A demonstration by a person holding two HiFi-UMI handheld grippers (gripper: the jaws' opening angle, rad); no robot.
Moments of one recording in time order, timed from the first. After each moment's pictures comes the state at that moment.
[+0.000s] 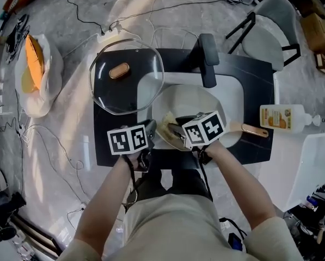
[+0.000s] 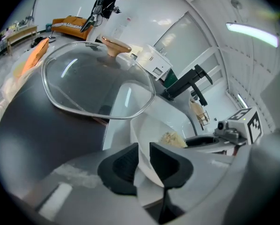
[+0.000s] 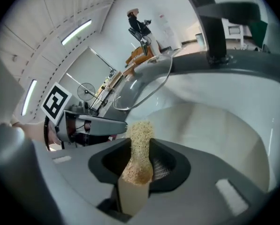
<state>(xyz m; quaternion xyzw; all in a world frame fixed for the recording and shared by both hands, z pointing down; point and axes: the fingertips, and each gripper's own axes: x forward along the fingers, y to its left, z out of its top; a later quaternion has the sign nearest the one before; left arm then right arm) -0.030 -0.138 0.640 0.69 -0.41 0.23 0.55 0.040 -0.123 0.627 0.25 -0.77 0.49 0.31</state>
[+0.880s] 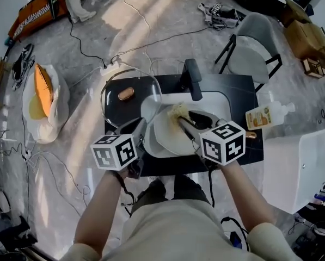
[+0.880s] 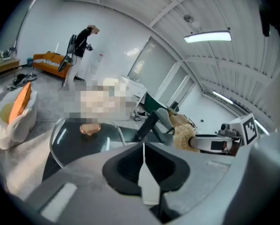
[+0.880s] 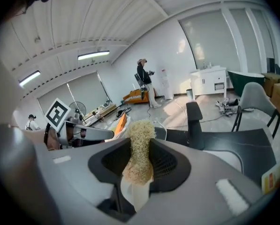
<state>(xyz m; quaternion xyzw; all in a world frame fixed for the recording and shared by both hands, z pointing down) -0.048 -0.172 0.450 0.81 -0.41 0.15 0.39 0.076 -0.158 0.418 0.42 -0.84 0.31 0.17</state>
